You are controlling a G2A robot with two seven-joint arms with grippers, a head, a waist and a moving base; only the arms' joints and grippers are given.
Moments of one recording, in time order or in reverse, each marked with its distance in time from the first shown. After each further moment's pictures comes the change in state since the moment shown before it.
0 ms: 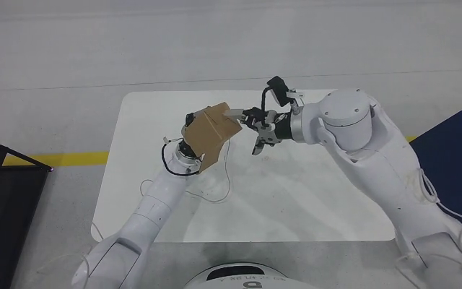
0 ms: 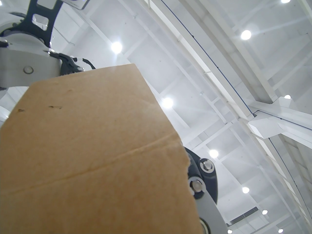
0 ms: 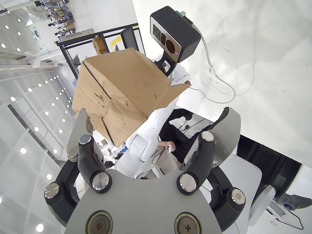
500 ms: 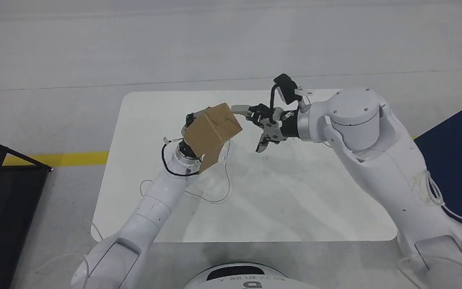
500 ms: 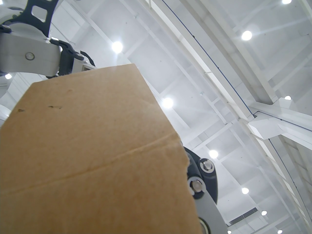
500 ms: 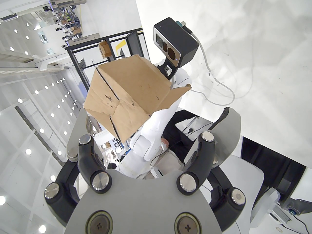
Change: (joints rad) left arm 0.001 0.004 0.005 -0.003 -0.002 0.001 0.001; right arm -0.015 0.008 0.028 -0.007 0.002 -0.002 0.001
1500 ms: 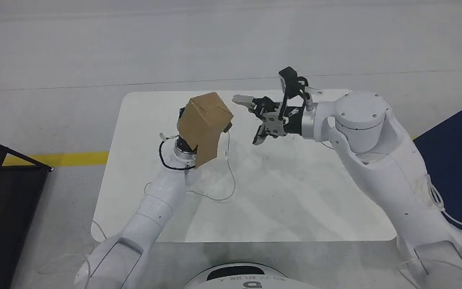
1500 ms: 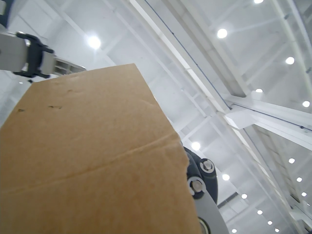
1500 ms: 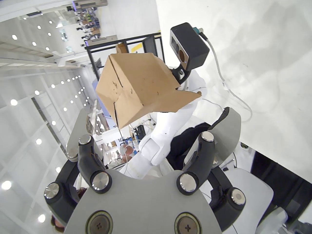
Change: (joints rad) left arm -0.013 -0.027 -0.008 0.003 -0.219 0.071 0.070; right arm -0.065 -0.004 0.064 -0.011 0.074 -0.158 -0.083
